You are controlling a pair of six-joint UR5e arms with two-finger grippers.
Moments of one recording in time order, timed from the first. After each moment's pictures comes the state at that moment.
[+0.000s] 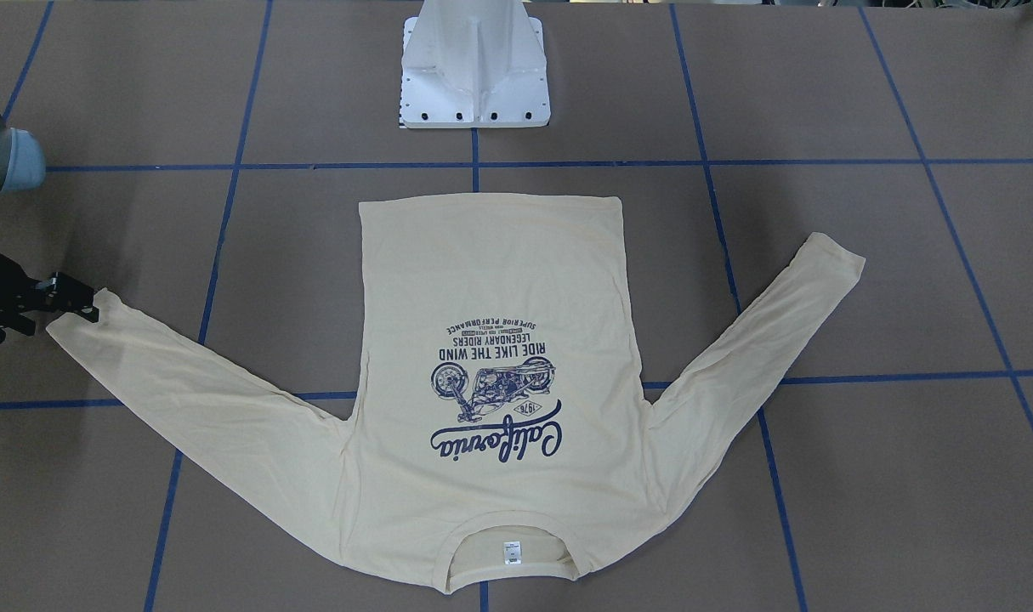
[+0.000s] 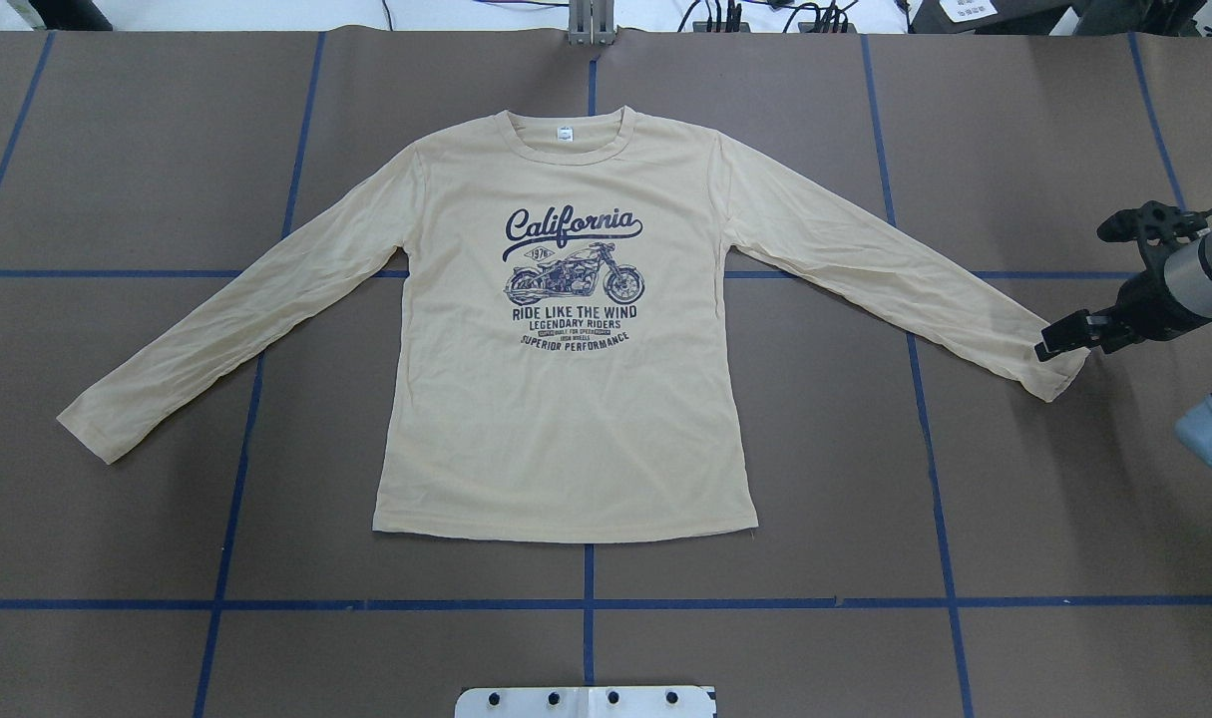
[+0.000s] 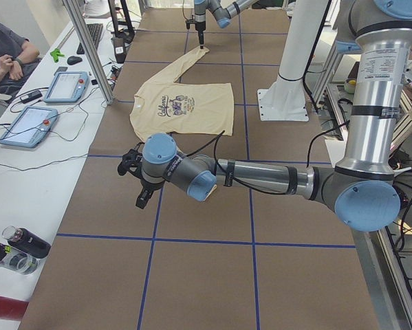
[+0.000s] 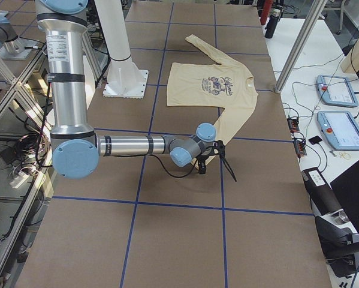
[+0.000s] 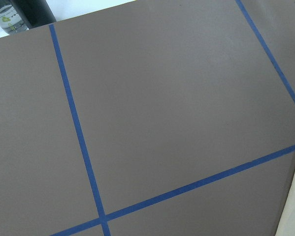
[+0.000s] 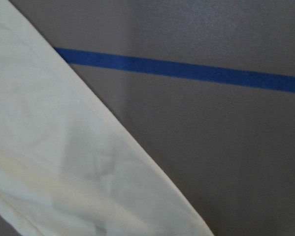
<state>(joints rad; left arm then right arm) -1.48 -1.63 -1.59 -2.05 -2.38 -0.13 1.02 -1.53 1.47 -0.96 2.28 0.62</state>
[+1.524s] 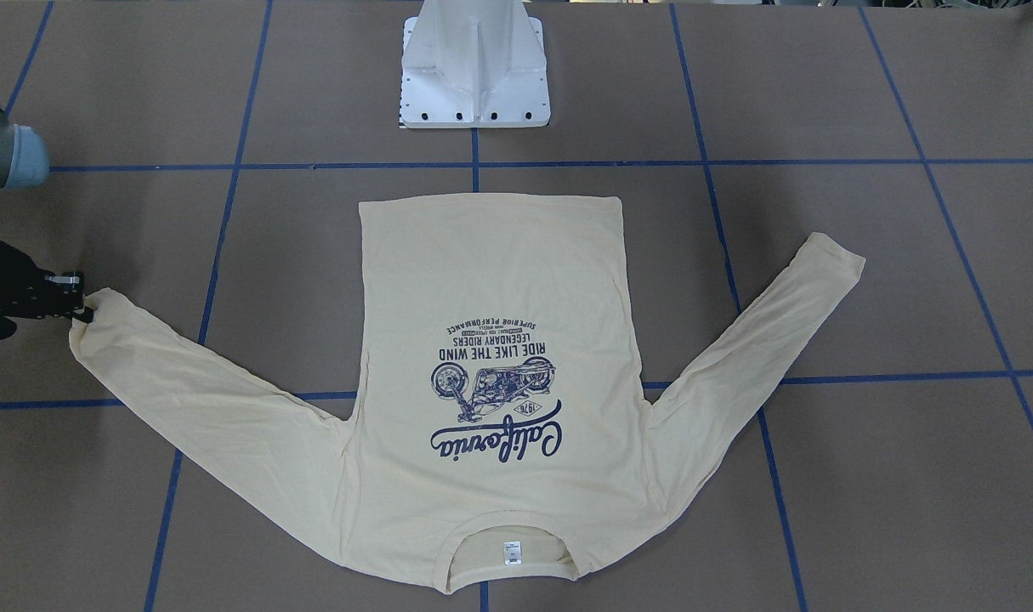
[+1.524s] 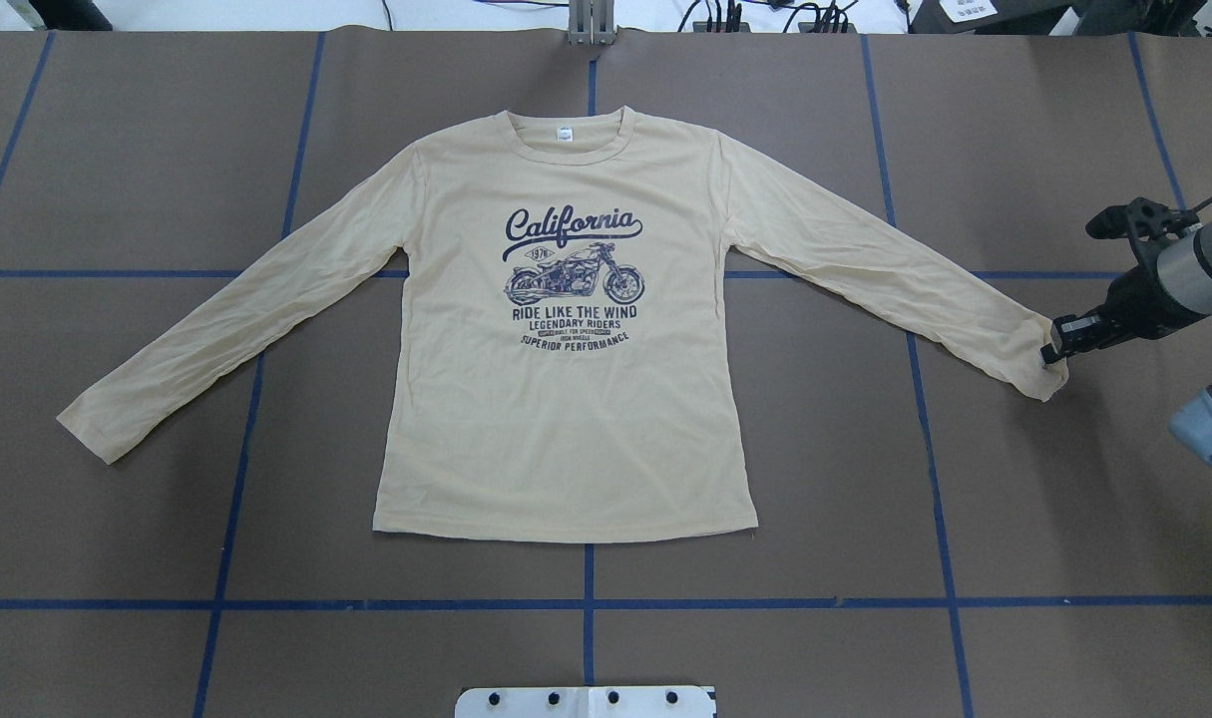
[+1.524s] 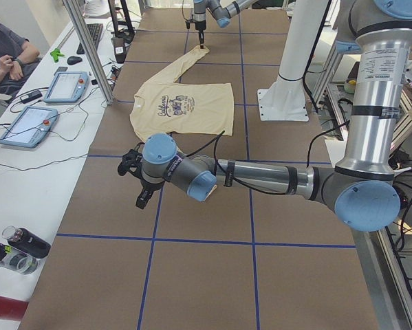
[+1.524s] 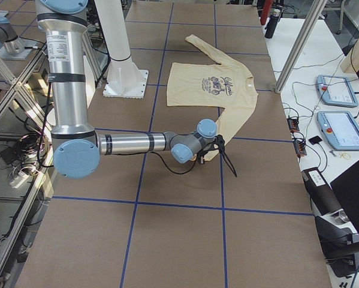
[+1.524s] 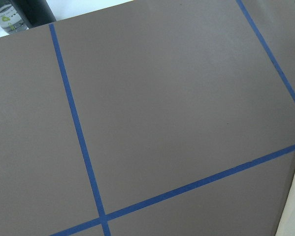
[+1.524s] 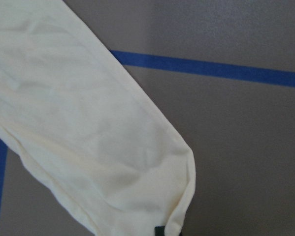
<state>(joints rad) -1.48 -1.63 -1.59 -2.05 -2.38 -0.12 1.03 -1.53 1.51 -0.96 2.36 0.63</state>
